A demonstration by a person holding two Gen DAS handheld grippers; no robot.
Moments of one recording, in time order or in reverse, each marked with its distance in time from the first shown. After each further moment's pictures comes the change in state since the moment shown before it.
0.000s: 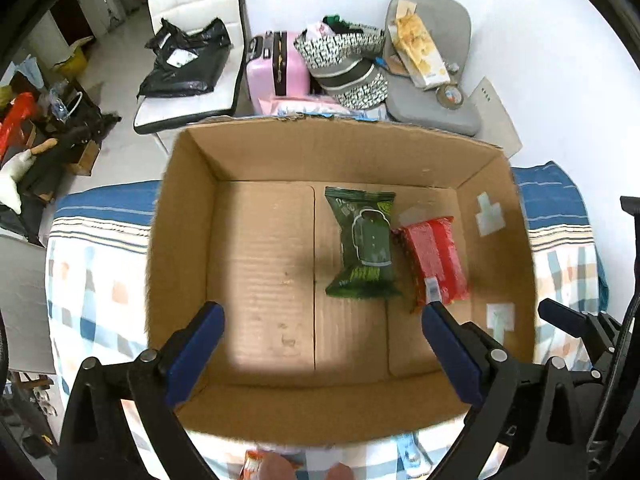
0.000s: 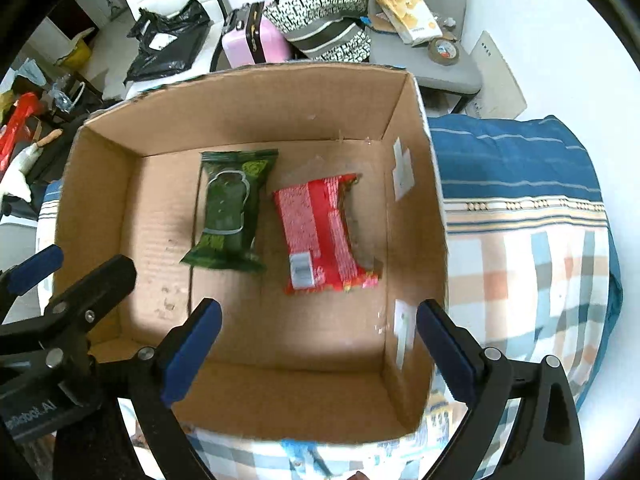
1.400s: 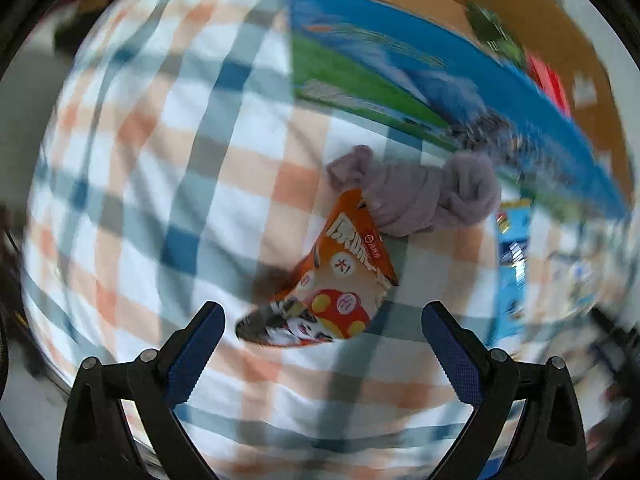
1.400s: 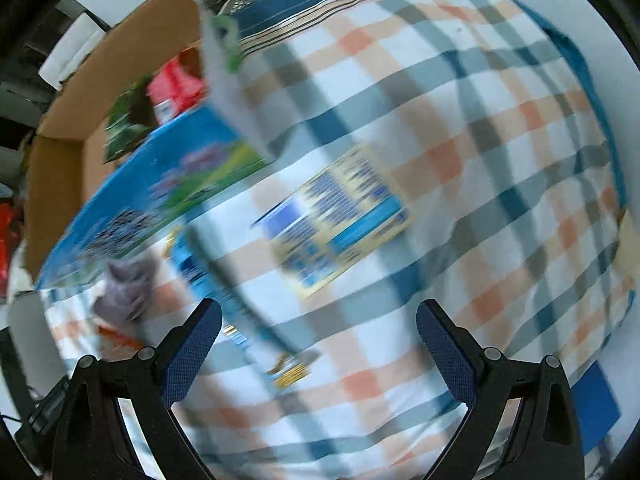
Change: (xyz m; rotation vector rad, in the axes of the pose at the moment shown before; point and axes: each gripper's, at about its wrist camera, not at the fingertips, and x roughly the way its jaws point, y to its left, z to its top) left arm 0.051 0.065 -0.200 -0.203 0.288 0.093; right arm 0.014 -0.098 -0.212 0.406 0.071 0.021
